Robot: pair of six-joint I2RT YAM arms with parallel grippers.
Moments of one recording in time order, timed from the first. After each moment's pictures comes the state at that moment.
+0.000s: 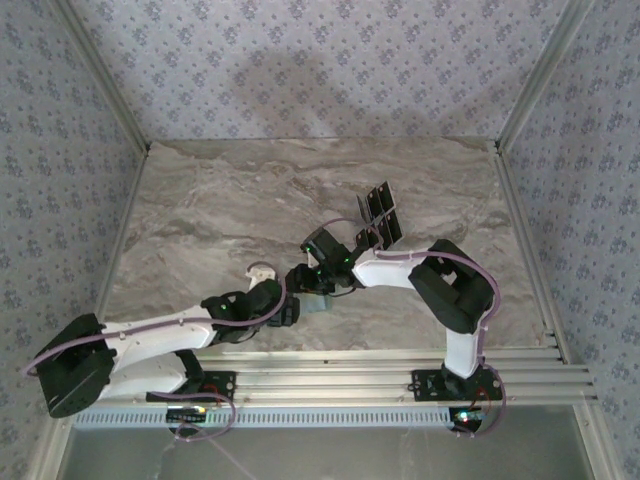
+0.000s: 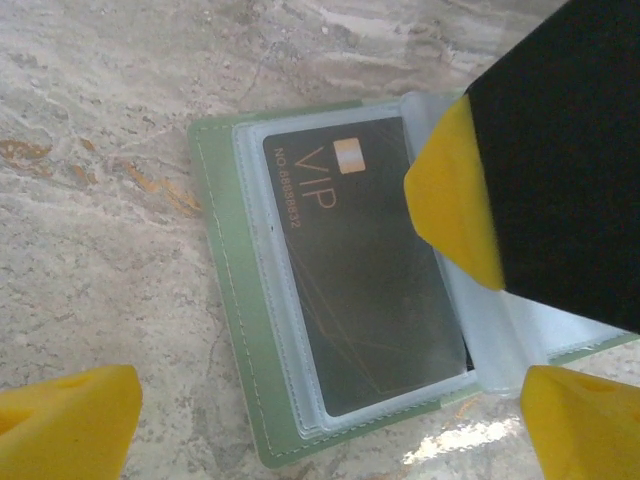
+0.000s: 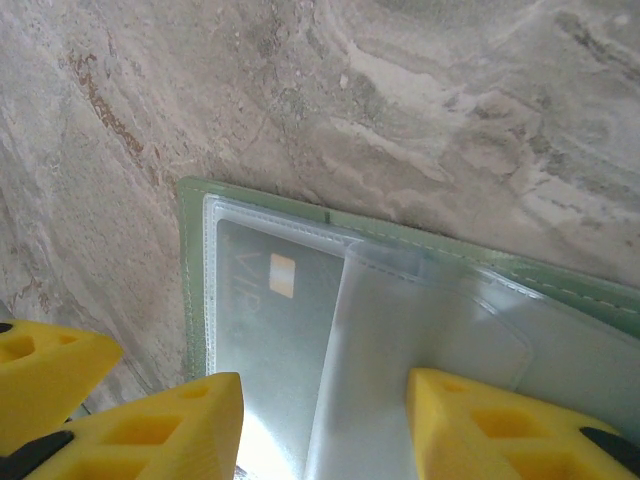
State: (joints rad) left arm -1.01 1.13 0.45 -0.31 -0.33 -0.80; right arm 0.87 1.86 1.03 -0.09 -0.36 0.81
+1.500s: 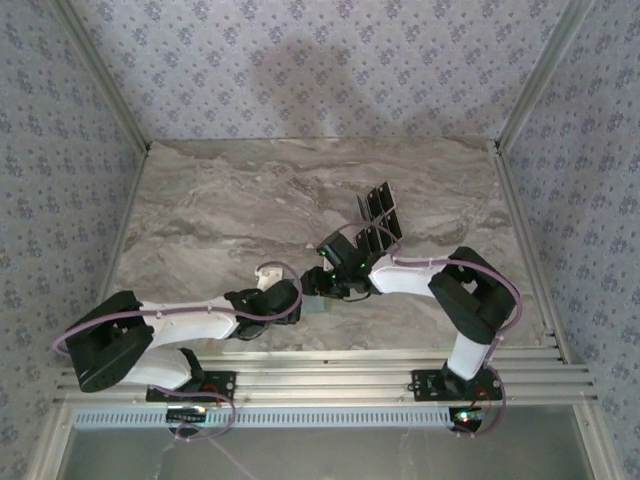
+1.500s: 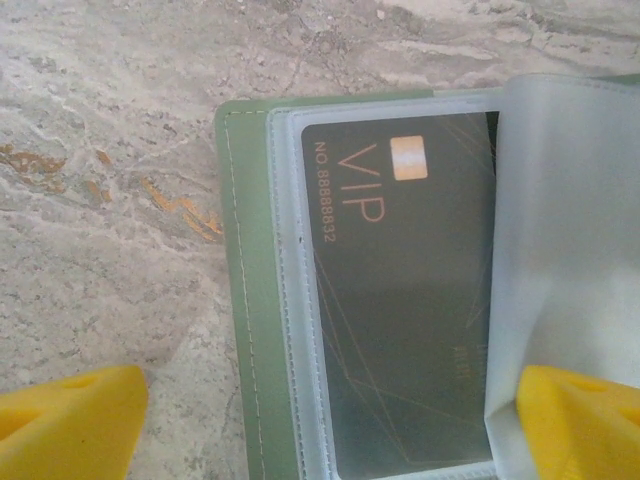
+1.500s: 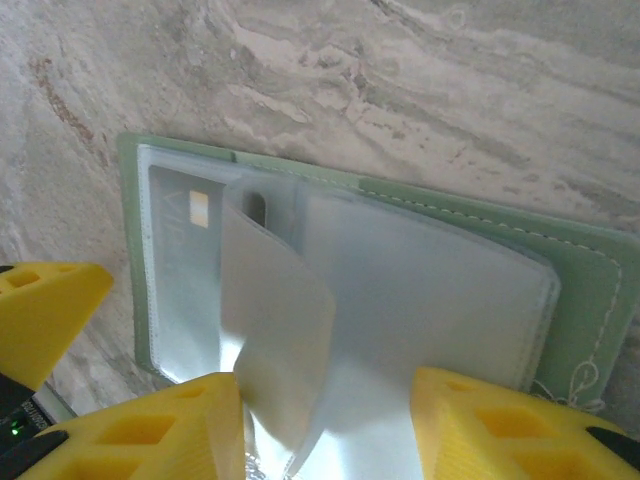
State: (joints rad) left arm -1.03 1.33 0.51 -0.30 -0.44 -0.83; right arm 0.84 1.74 0.90 -0.09 -0.32 0.82
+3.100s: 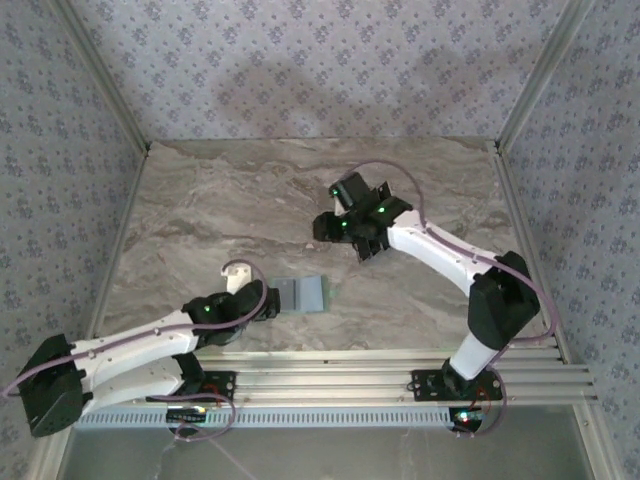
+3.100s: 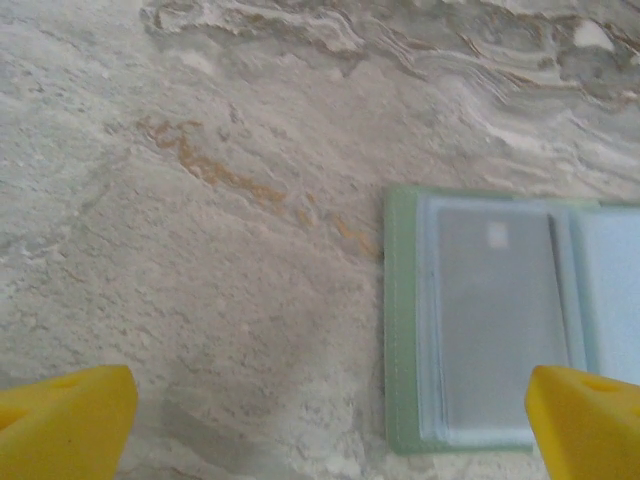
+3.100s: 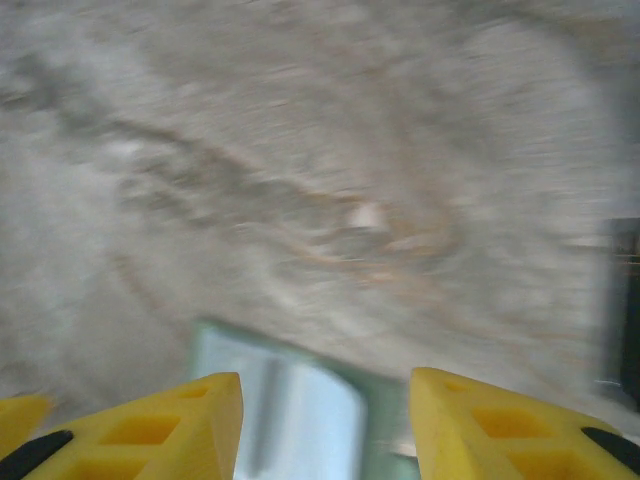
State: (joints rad) left arm -0.97 0.98 0.49 -0.56 -0.54 -0.93; right arm 0.67 1.64 1.35 -0.65 -0.09 0.54
